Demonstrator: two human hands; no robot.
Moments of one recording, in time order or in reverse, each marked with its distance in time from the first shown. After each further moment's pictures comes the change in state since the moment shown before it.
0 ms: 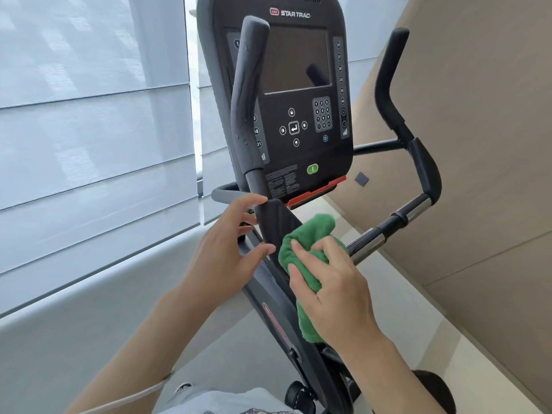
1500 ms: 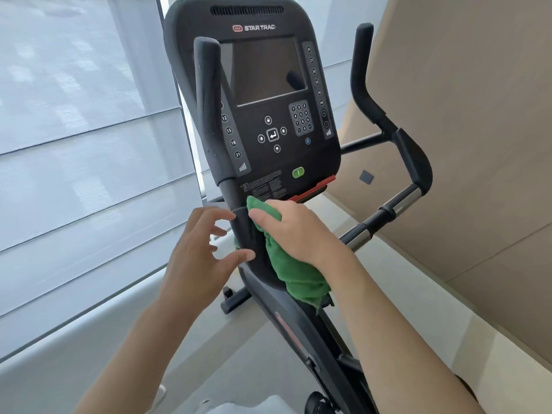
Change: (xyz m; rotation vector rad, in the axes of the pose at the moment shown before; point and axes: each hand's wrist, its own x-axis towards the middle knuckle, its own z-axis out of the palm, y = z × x) left_hand -0.001 0.011 0.005 0.160 0.094 -0.061; right_hand 0.104 0.025 -0.002 0.388 -0.380 0.238
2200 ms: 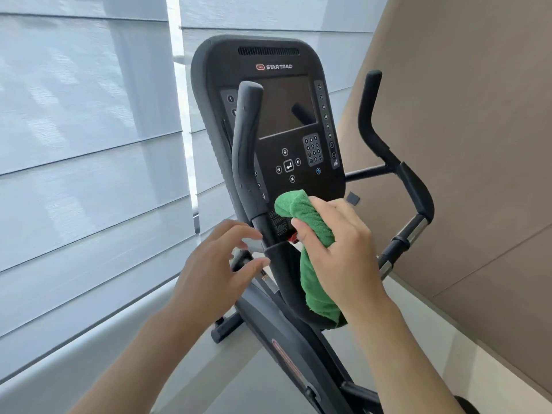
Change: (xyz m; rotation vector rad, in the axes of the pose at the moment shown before) left_hand 0.048 -0.015 -0.052 -0.024 -0.105 0.168; right_hand -0.020 -0.067 0.005 -0.189 0.665 -0.222
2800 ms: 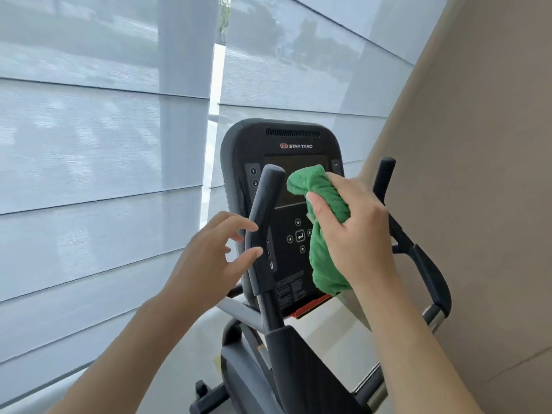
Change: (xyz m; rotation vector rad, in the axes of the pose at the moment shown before) left_hand 0.100 -0.001 -0.041 0.053 0.207 0.051; right_hand 0.147 -0.017 -0.010 0.025 0.139 -0.265
